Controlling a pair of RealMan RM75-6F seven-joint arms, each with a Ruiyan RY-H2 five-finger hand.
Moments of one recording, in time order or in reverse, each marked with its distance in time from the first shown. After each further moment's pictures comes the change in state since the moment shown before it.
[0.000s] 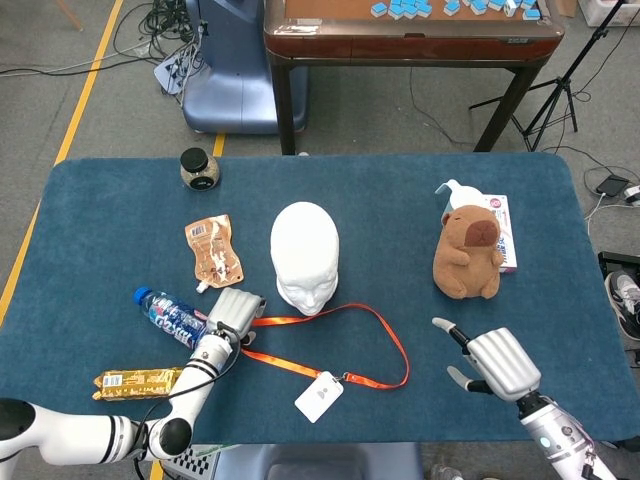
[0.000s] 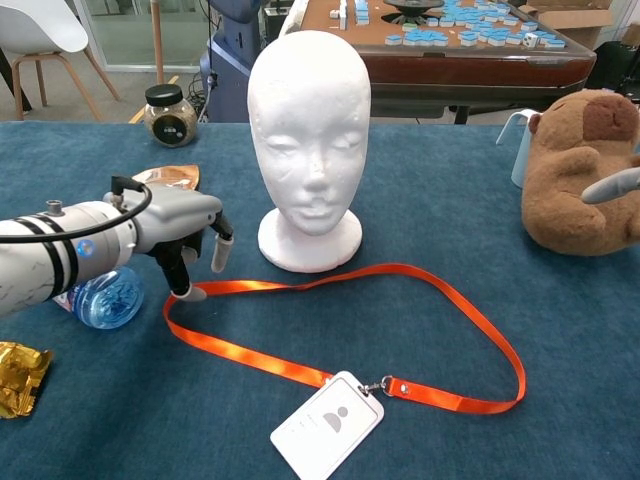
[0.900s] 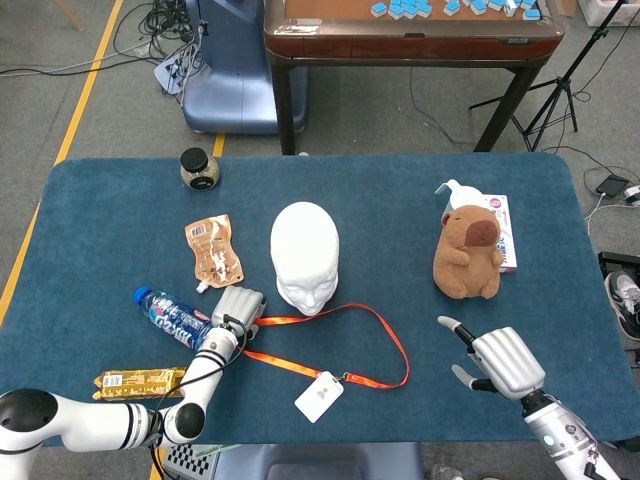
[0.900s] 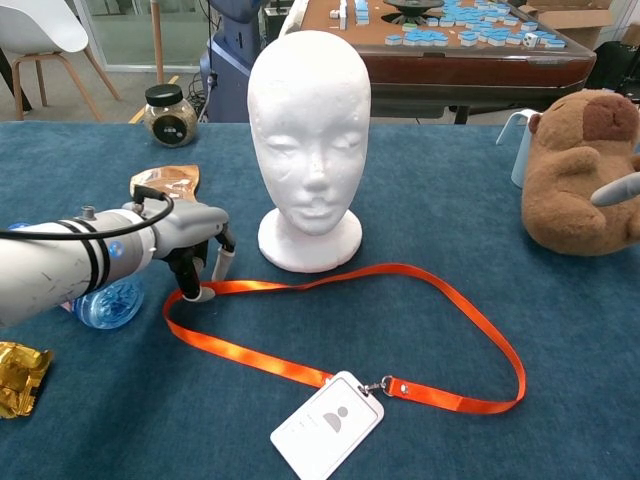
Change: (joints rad) left arm -0.071 -0.045 0.001 0.104 -0.133 -0.055 -0.014; right arm -0.010 0.000 0.009 0.019 0.014 -0.007 0.024
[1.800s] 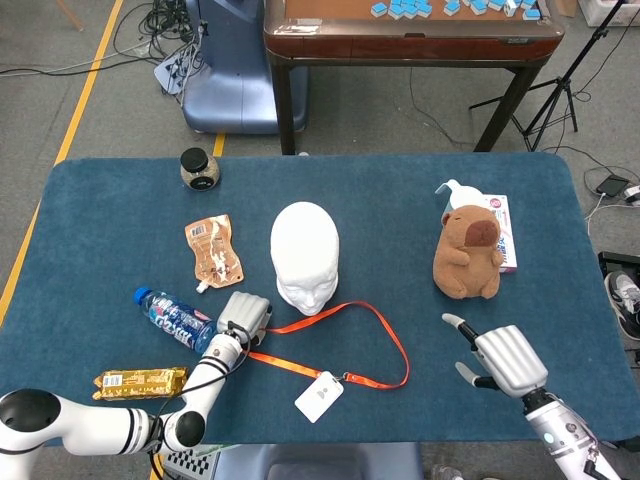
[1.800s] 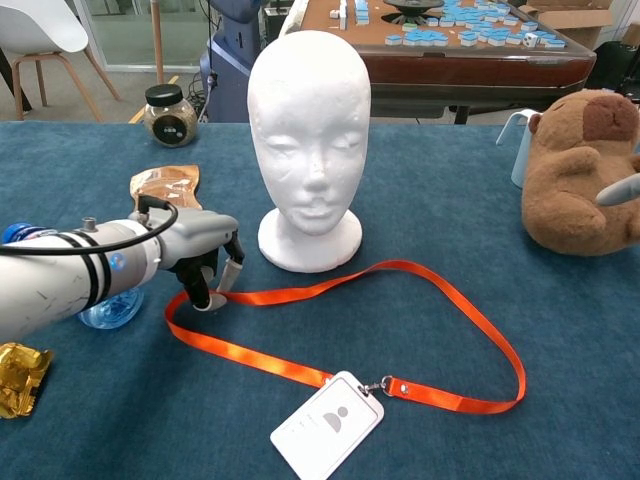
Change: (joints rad) left arm 0.007 -0.003 0.033 -0.035 0.062 0.016 -0.070; right arm 0.000 -0.001 0.019 -0.017 0.050 -0.029 -0.058
